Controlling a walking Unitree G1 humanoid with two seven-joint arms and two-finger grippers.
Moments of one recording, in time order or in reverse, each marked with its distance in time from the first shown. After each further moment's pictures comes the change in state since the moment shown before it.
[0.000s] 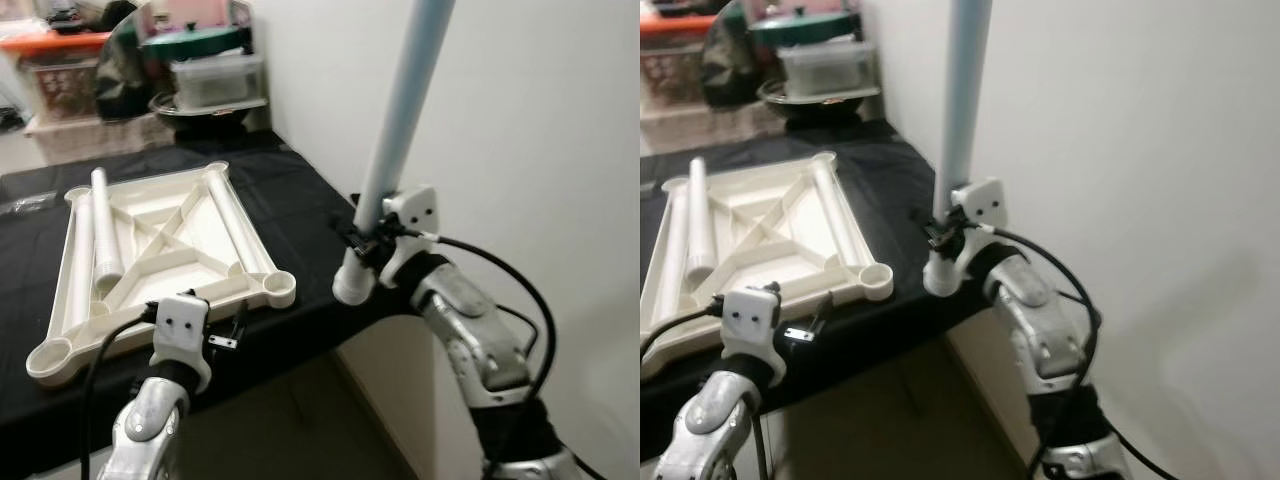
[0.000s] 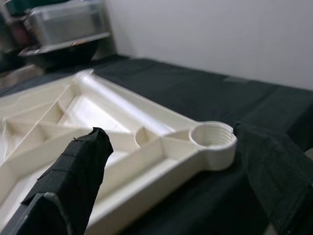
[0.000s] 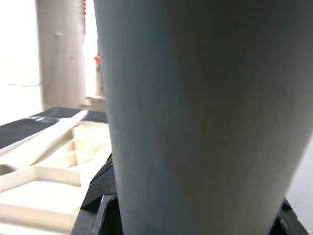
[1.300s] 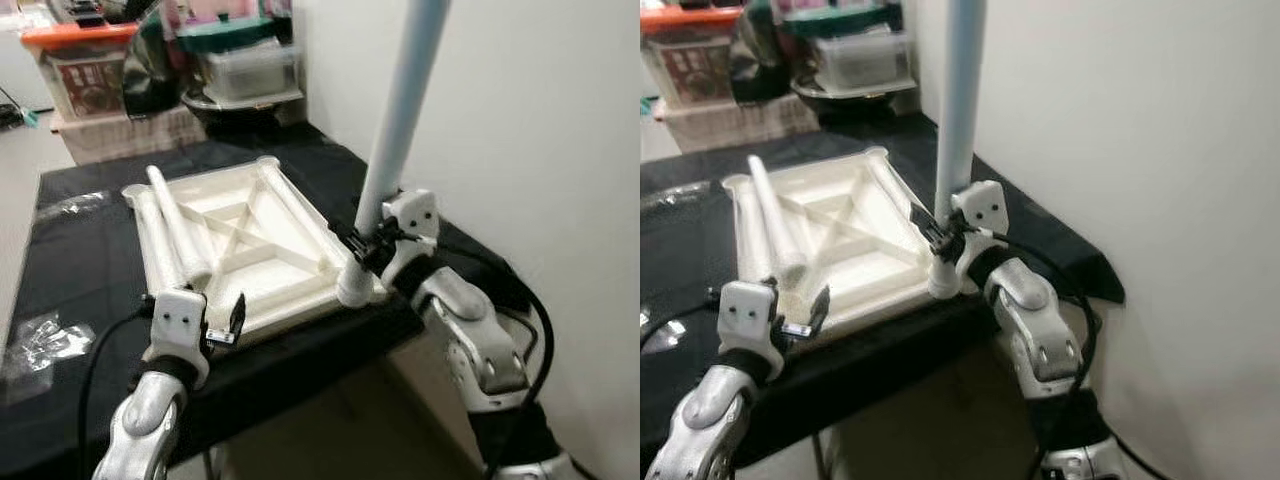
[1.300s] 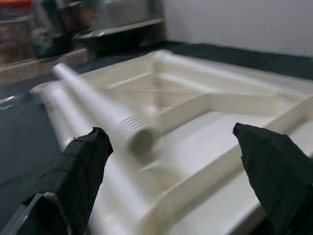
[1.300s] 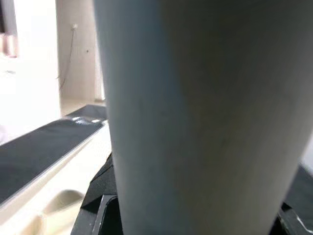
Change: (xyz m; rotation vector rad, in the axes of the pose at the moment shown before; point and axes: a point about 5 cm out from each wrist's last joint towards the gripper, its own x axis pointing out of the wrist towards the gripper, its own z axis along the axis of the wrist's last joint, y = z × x) left arm 0.003 0.005 0.001 0.012 -0.010 0.023; right arm 0.001 0.007 -0.003 -0.006 0.000 0.025
